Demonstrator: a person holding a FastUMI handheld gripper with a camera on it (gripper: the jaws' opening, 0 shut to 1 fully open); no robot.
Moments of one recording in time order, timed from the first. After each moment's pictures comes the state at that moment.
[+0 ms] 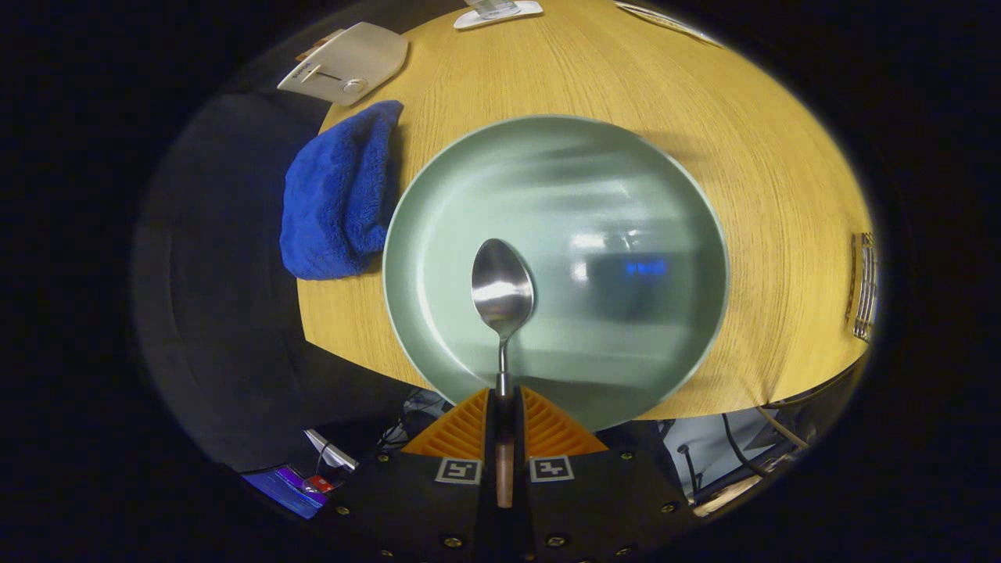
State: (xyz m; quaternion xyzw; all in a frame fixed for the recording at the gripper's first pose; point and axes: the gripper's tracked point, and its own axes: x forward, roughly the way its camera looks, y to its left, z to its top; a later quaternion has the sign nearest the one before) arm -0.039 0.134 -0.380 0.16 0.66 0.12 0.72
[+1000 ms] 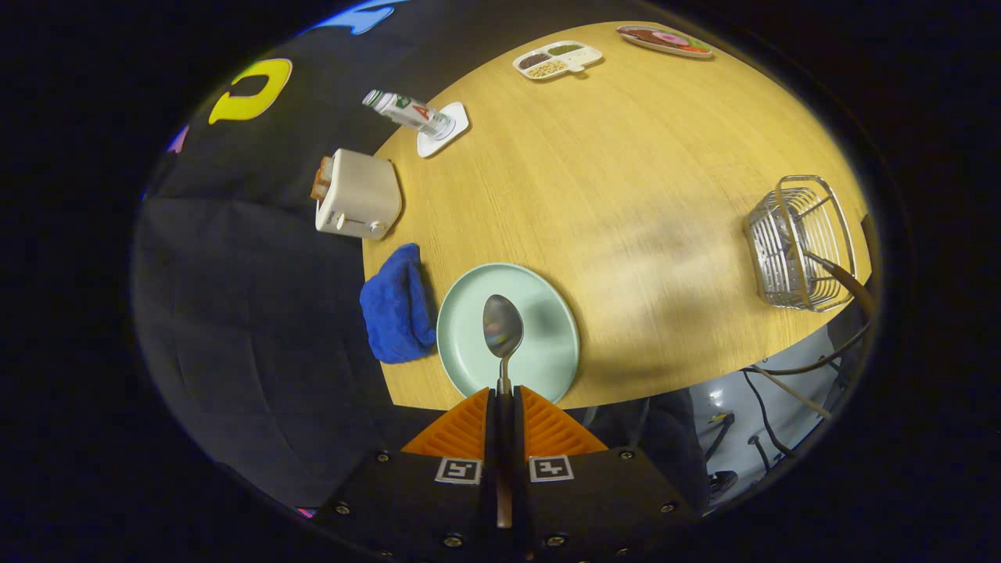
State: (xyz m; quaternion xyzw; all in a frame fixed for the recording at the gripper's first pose) arm -0.028 0.016 -0.254 0.34 0.53 0.08 0.77
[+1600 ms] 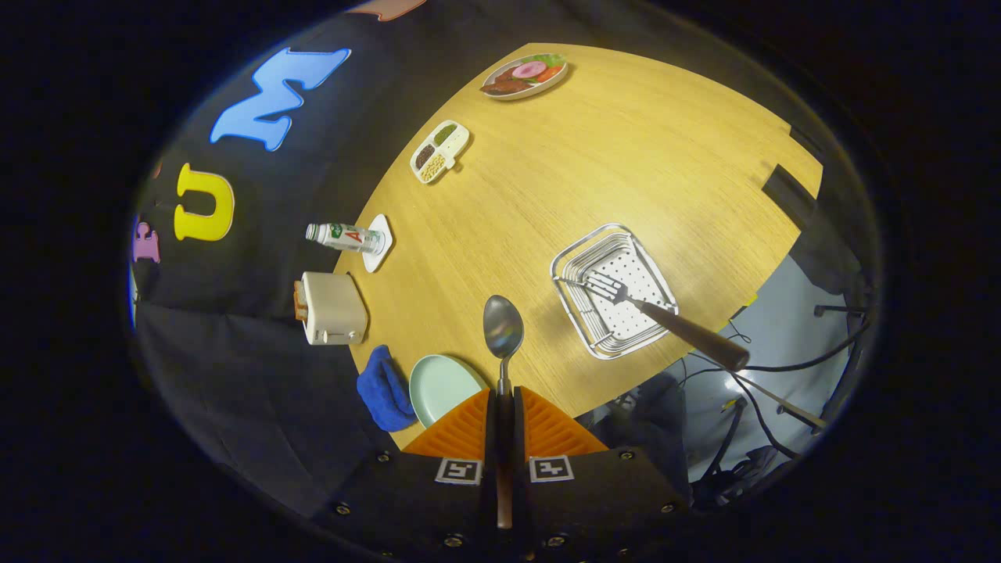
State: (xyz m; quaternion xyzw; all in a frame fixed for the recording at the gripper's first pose) arm -0.048 -0.132 -0.234 0.44 0.45 -0.05 0.77
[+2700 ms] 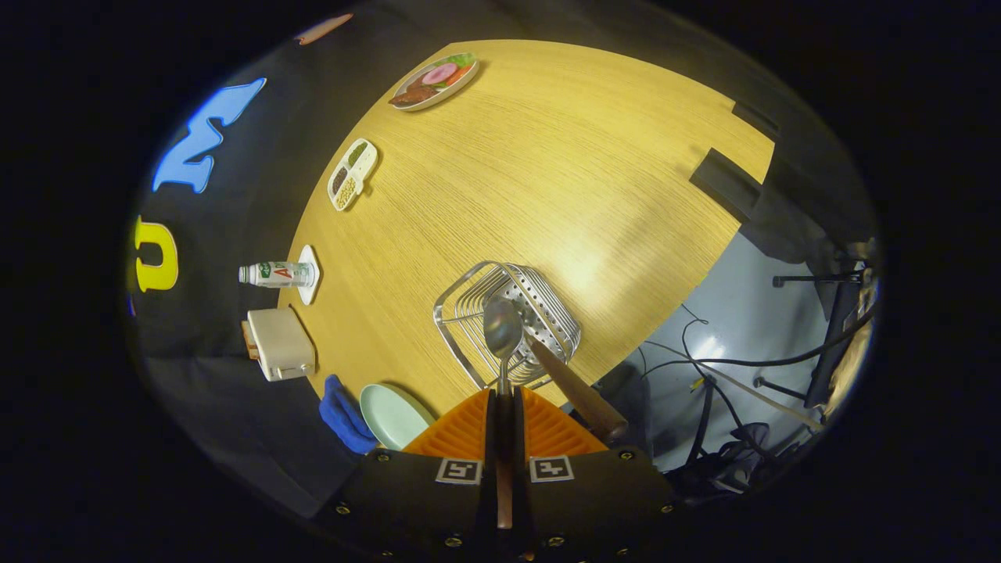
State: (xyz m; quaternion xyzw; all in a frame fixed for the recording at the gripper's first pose) arm -0.053 -0.188 -0.277 0.44 0.50 -0.14 0.73
